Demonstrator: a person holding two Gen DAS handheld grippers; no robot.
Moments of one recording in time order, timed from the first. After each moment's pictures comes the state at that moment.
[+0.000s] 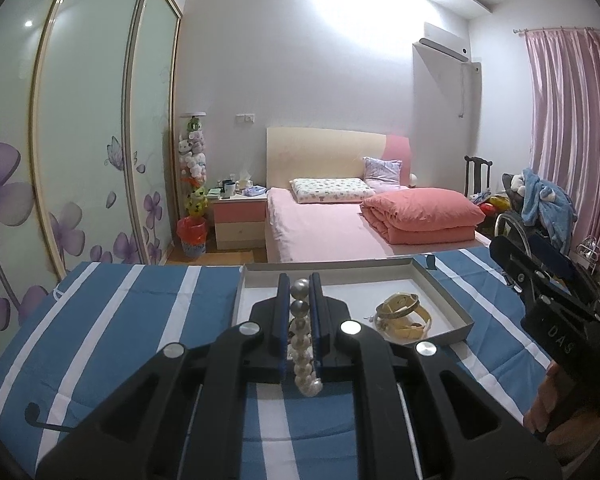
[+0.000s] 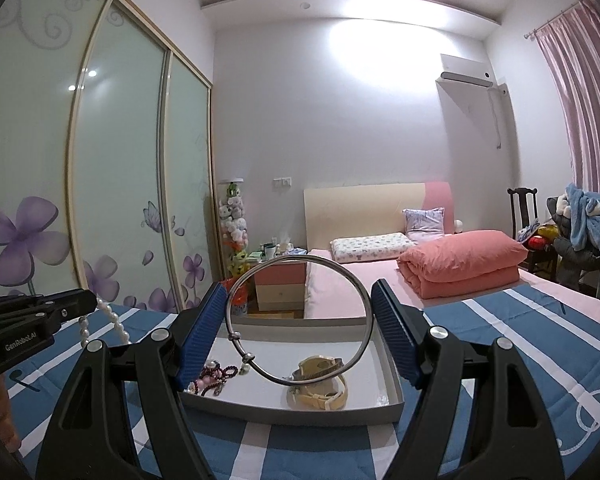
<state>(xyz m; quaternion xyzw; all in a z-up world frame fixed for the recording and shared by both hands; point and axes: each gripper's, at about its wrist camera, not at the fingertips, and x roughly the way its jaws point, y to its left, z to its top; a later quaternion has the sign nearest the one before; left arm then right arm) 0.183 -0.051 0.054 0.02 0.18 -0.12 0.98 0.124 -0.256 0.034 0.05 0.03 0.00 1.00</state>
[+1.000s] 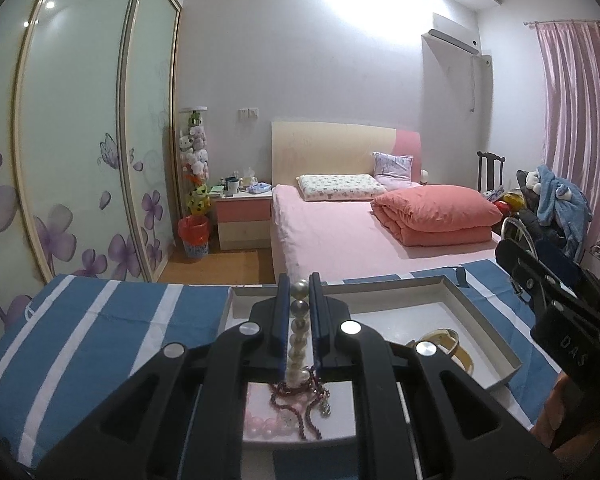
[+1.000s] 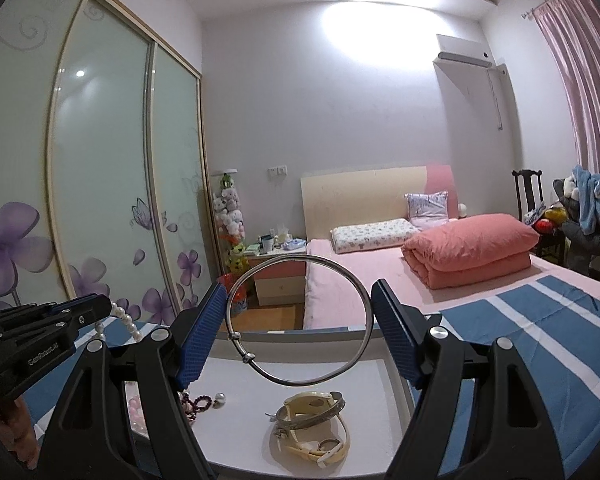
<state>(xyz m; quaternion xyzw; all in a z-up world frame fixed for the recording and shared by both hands) 0.287 -0.083 0.028 0.02 0.19 -0.11 0.98 0.201 -0.274 0.018 0.07 0.06 0.00 1.00</state>
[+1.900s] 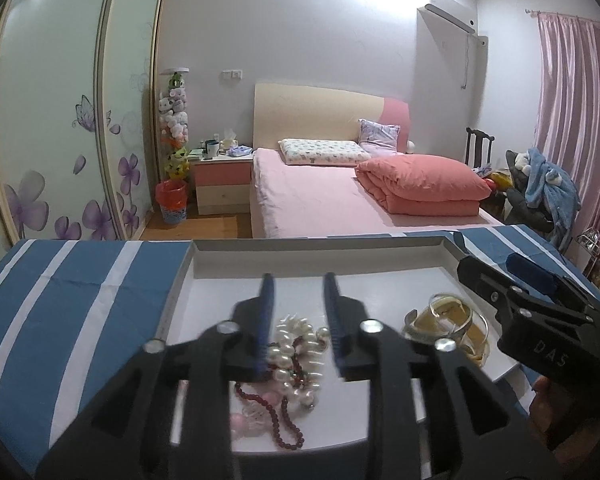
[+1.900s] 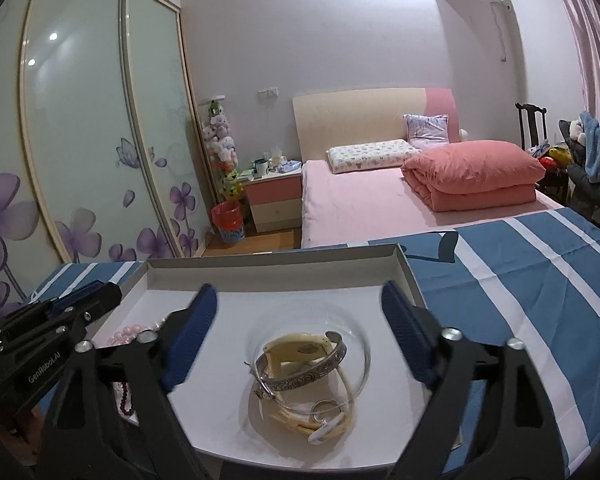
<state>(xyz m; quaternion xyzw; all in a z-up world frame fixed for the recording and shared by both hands) 0.327 -0.090 -0.023 0.01 0.24 -0.14 0.96 0.249 -0.281 -0.019 0.09 0.20 0.01 0.98</state>
